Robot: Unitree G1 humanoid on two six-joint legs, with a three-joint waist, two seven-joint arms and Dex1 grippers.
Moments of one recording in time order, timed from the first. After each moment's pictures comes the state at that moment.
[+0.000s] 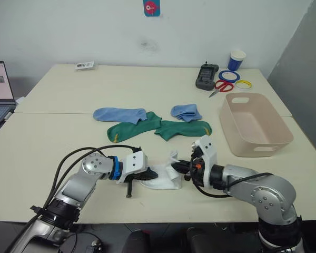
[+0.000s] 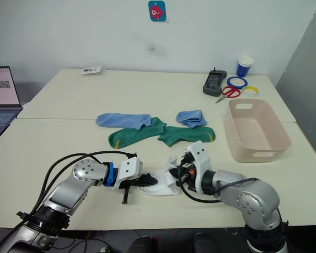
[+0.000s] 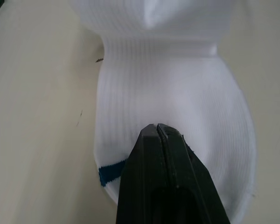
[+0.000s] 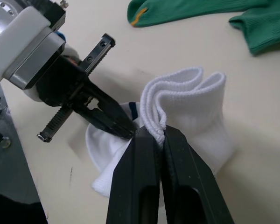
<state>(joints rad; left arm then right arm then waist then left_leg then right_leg) -0.34 0.69 -0.29 0.01 -0.12 0.12 -1.19 -0.32 -0.23 0.10 -0.61 0.69 1.32 0.29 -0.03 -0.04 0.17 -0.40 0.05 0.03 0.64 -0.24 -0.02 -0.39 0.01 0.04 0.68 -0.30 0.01</state>
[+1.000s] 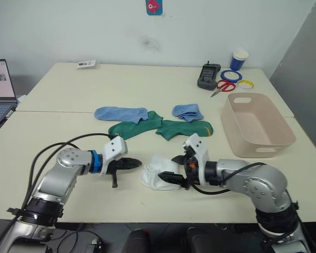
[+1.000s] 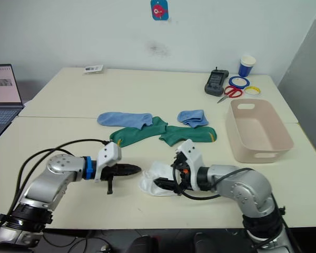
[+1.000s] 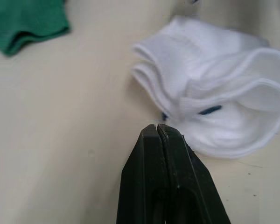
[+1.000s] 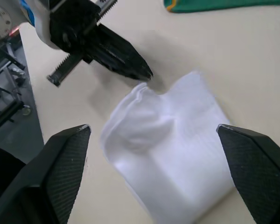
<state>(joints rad) -0.37 0.79 -0.08 0.01 -0.28 0.36 -1.19 -0.41 -0.39 0.16 -0.58 0.68 1.26 0.43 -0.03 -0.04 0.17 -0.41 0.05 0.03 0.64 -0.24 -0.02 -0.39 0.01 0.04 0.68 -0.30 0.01</state>
